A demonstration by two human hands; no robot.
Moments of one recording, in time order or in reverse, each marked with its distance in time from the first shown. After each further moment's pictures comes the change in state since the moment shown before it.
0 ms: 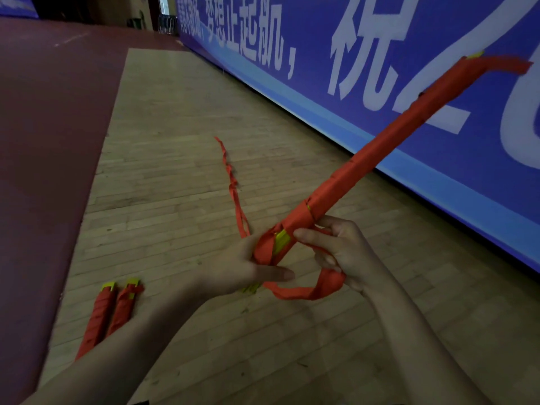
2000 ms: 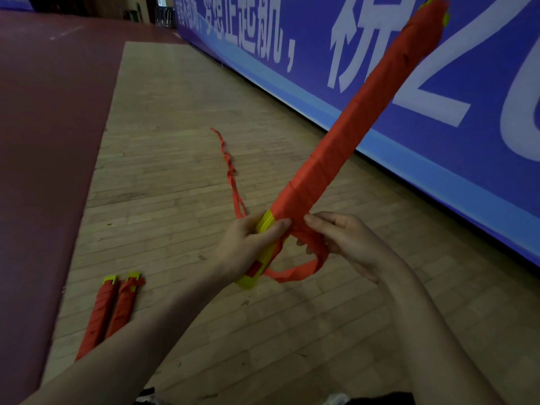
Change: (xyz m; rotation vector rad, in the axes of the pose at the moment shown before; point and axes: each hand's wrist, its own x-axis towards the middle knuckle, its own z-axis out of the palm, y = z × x) left_hand 0.009 0.004 0.016 -0.264 0.315 0.090; right_hand -0.002 -0.003 -0.016 -0.248 -0.008 0.125
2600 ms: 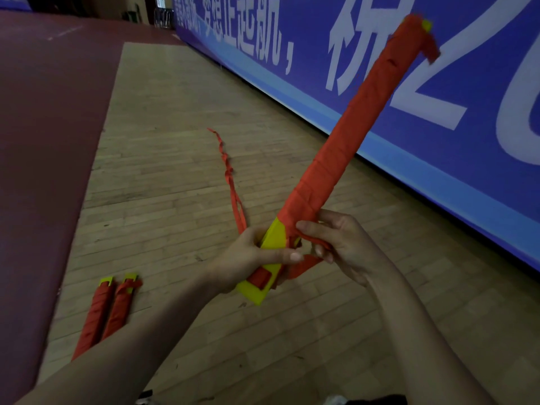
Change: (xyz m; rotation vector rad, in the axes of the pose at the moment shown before) left_hand -0.004 0.000 0.002 -0.203 -0.347 -0.095; right_hand 0.000 -0.002 0.010 0.215 0.005 -0.111
